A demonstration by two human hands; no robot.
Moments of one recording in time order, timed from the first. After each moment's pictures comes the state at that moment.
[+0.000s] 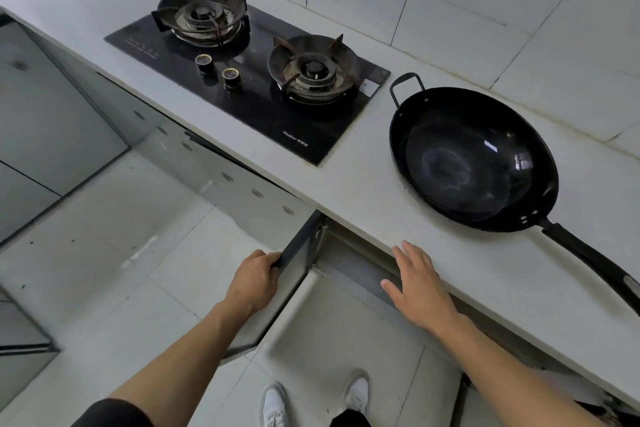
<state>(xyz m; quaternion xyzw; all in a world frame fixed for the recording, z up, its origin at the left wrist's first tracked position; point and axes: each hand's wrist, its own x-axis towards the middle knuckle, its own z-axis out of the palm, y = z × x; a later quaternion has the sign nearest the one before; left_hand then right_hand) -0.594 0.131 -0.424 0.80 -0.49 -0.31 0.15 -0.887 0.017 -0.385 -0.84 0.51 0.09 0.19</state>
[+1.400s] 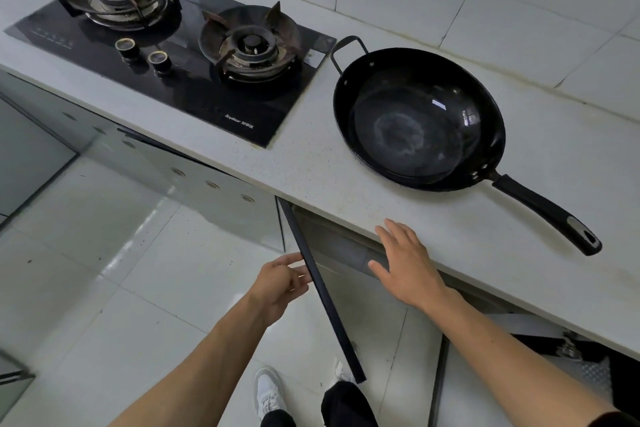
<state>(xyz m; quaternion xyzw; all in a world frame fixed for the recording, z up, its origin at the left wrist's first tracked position) -0.705 0.103 -0.407 0.63 -0.05 -0.68 0.38 -0.935 0.015 -0.381 -0.83 0.52 0.08 0.19</state>
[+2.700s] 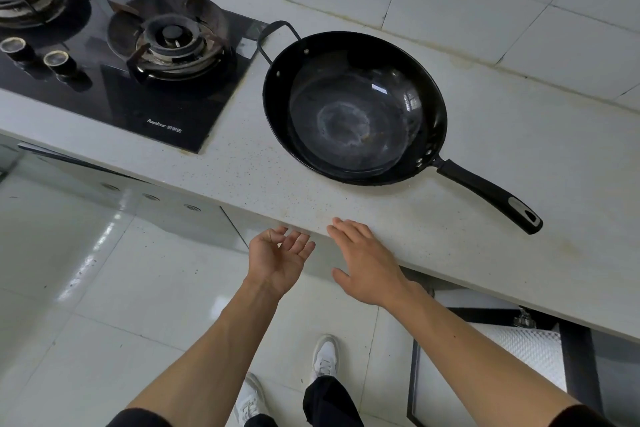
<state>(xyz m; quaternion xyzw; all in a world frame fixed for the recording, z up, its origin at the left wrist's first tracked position) -0.782 0.017 -0.414 0.44 0.22 -0.66 0.56 -0.958 0.001 -0.382 -0.86 0.47 0.05 0.21</state>
